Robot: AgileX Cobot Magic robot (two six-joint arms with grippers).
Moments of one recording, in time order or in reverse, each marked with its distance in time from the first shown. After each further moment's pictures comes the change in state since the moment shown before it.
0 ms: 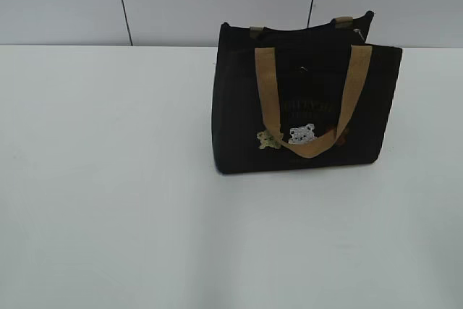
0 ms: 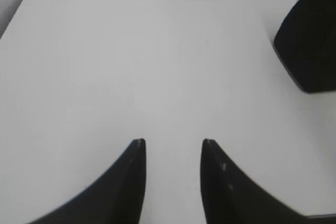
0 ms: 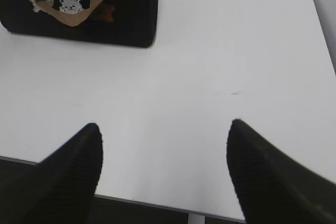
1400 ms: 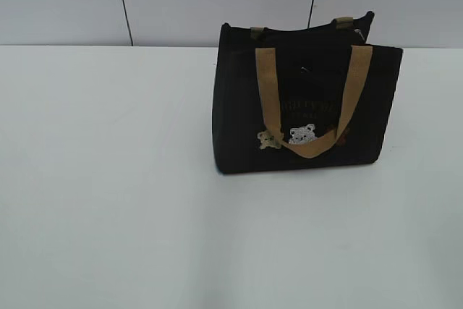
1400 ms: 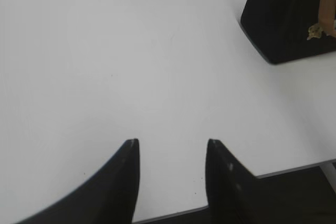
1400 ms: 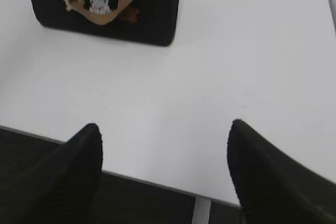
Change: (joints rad) left arm -0.178 0.004 -0.122 0.038 0.157 0.000; right arm 0.078 0.073 -0.189 0.012 0.137 -0.002
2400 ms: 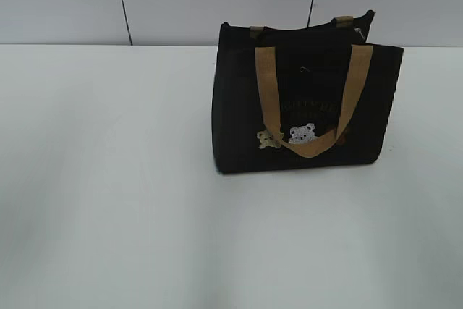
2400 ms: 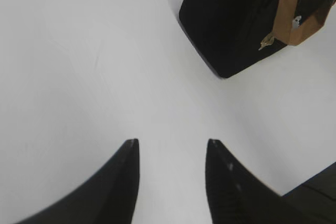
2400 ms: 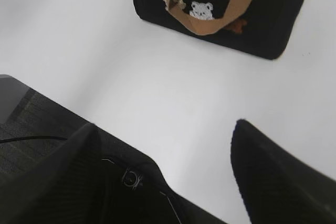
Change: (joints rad) left arm -0.026 0.968 -0.344 -0.250 -0.274 0.277; right arm 0.000 0.649 -0.178 0.346 -0.111 -0.228
